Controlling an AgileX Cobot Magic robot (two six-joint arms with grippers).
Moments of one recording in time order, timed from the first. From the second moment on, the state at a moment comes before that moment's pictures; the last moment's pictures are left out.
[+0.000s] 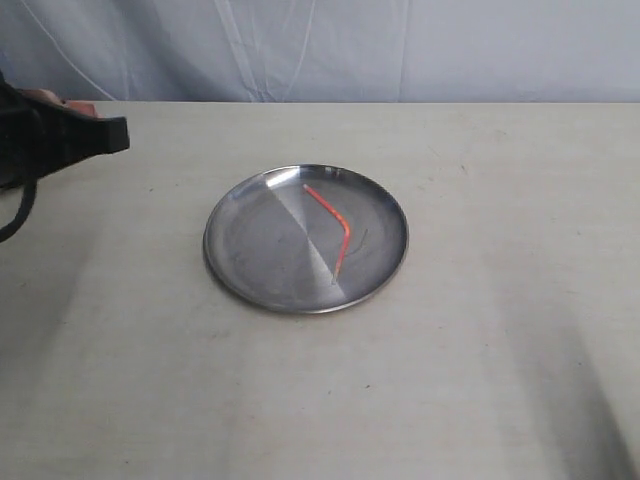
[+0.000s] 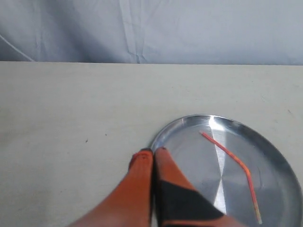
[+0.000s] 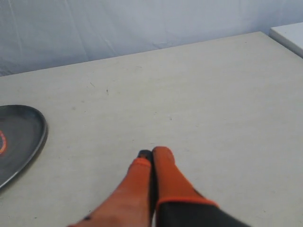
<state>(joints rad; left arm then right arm) -0.40 1.03 -0.63 1.06 0.25 -1.36 -0.09 0.09 -0.06 0.14 0.38 -0.05</state>
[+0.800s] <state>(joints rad) -0.10 0.08 -0.10 0.15 0.25 -0.18 -0.09 0.09 -0.06 0.14 0.37 -0.05</state>
